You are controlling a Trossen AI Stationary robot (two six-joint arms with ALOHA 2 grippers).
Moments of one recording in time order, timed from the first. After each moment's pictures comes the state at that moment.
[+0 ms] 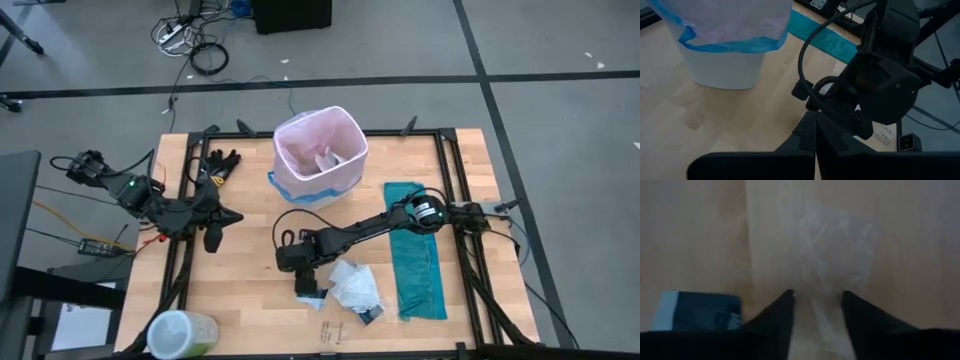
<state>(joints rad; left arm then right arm) -0.51 0.73 0.91 -0.83 -0.52 -0.82 0.24 2.40 1.99 -0.70 0.12 0.28</state>
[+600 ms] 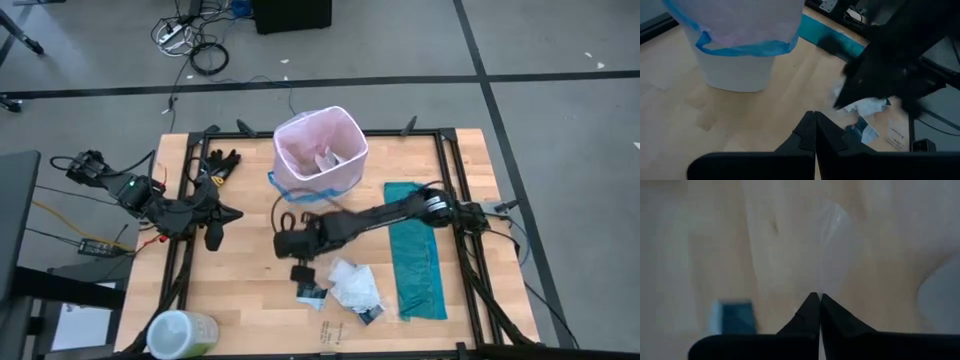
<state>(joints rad) -0.51 0.73 0.91 -0.85 -0.57 -0.82 0.22 2.28 2.23 -0.91 0.20 0.31</state>
